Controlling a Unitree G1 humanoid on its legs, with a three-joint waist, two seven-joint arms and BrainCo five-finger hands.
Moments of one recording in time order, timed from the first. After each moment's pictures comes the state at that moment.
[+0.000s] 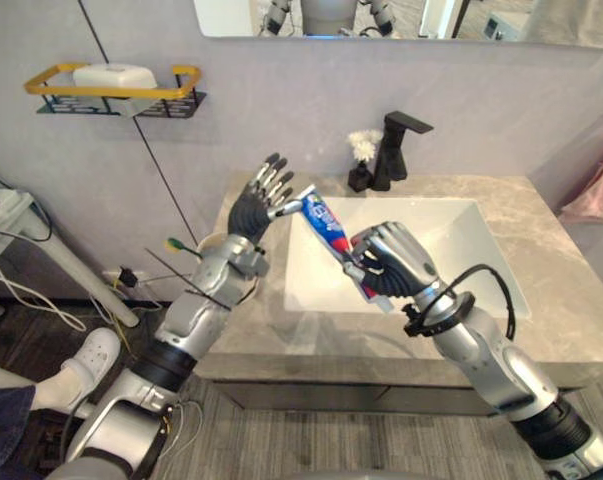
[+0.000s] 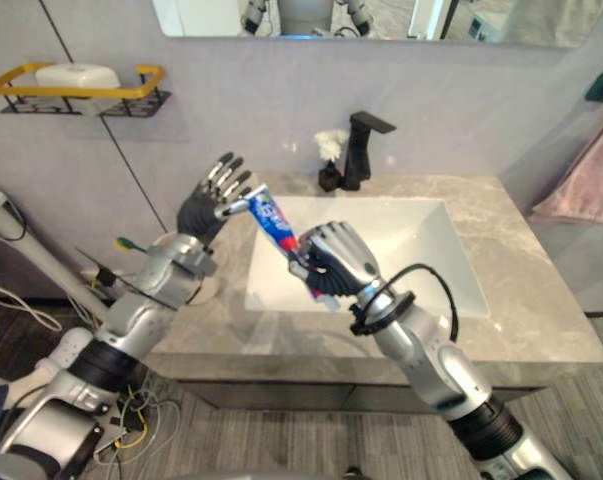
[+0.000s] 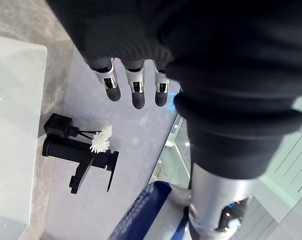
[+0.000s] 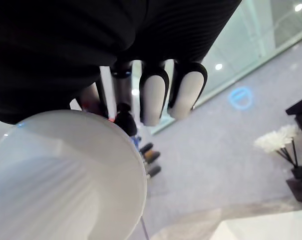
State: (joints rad) left arm -0.47 0.47 -0.38 0.09 -0.86 -0.12 0.06; right arm -0.21 -0.60 0.39 -0.34 -0.60 -0.17 -0.17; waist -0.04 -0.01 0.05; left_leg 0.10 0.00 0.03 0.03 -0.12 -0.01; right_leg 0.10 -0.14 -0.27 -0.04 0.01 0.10
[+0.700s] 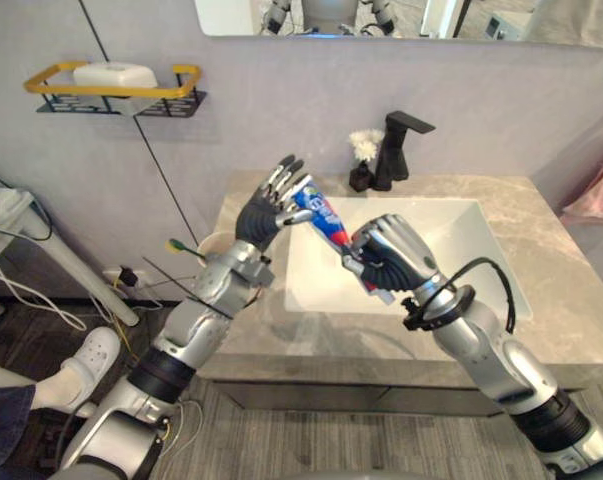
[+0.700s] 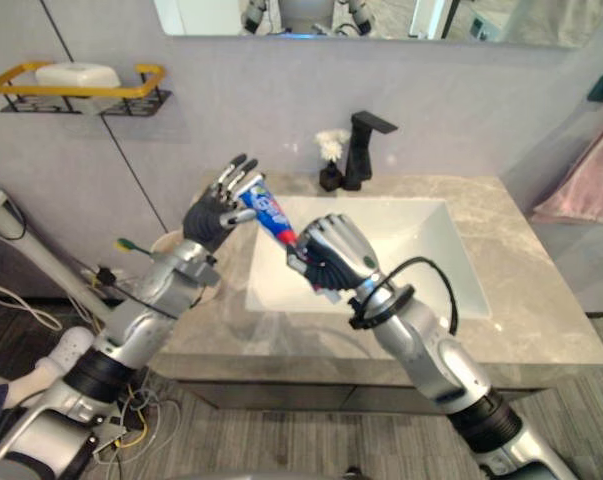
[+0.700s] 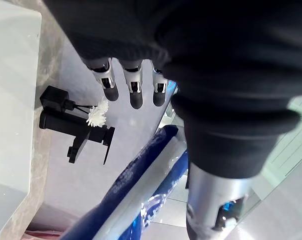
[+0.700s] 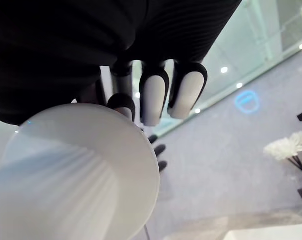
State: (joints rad) left arm -0.43 0.50 -0.41 -0.03 -0.89 -0.12 0.02; right arm -0.24 -0.60 0.39 -0.34 -0.60 -0.17 -0.17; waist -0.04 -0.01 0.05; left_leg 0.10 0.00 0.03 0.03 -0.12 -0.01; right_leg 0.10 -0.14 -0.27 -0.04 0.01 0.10
